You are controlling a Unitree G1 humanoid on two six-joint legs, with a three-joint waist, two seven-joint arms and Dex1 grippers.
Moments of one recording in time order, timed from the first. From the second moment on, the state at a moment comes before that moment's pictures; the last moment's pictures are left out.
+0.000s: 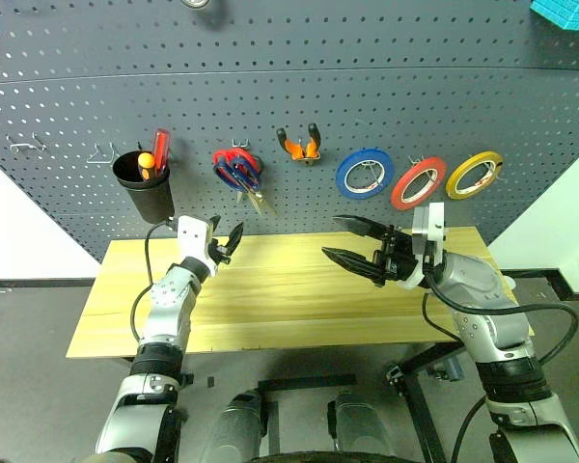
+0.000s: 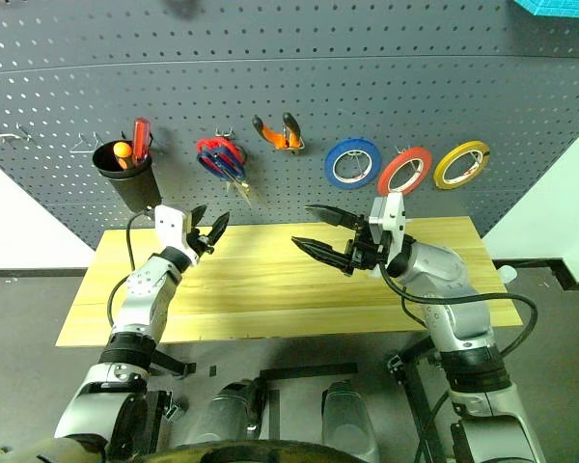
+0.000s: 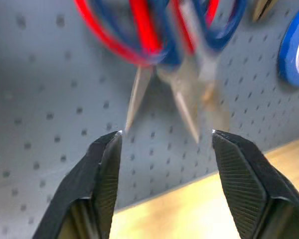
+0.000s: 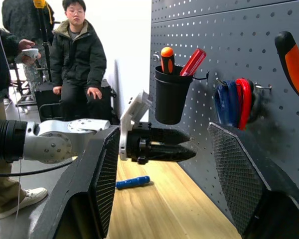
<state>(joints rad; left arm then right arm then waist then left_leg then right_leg) -0.36 0.21 0.10 0.49 -0.17 -0.12 -0.44 -0.27 -0.48 0.03 -0.14 0.59 0.15 1.02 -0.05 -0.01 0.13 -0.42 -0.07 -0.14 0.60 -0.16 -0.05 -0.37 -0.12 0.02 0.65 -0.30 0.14</state>
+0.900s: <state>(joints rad) -0.67 0.41 0.22 1.16 -0.14 0.52 -0.23 -0.22 -0.48 0.03 -0.15 0.52 0.15 1.02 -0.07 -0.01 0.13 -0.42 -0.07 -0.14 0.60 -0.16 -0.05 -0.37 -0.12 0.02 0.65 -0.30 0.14</state>
